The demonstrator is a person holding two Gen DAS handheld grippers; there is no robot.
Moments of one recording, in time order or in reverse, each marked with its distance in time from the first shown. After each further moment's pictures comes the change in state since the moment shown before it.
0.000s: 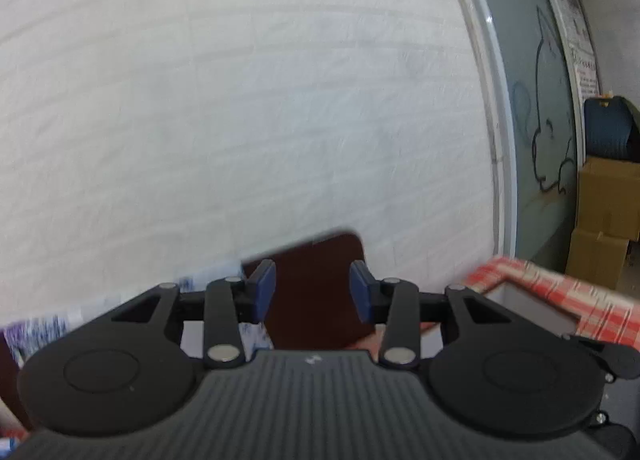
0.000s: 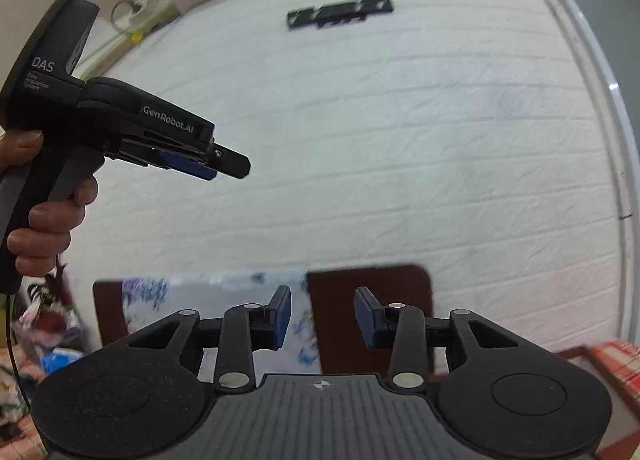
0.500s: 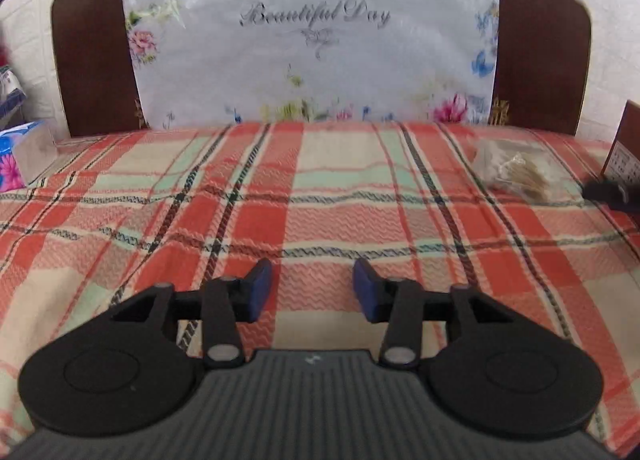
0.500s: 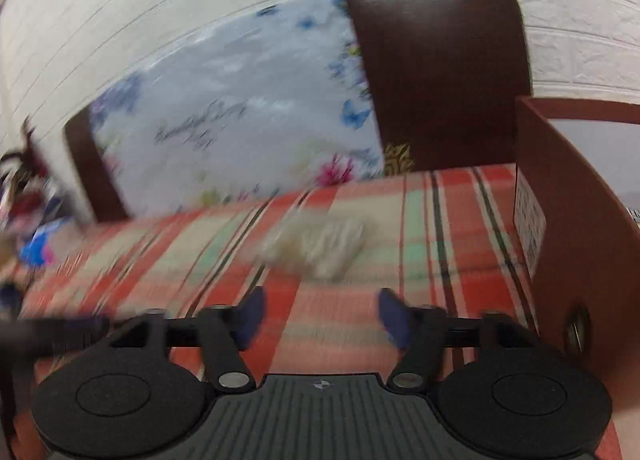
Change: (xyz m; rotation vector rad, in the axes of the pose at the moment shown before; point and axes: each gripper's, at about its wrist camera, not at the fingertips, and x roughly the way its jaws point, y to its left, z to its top) left arm 0.056 0.134 -0.297 -0.379 0.331 0.310; right arm 0.157 0.033 -0.123 0.150 0.521 -0.016
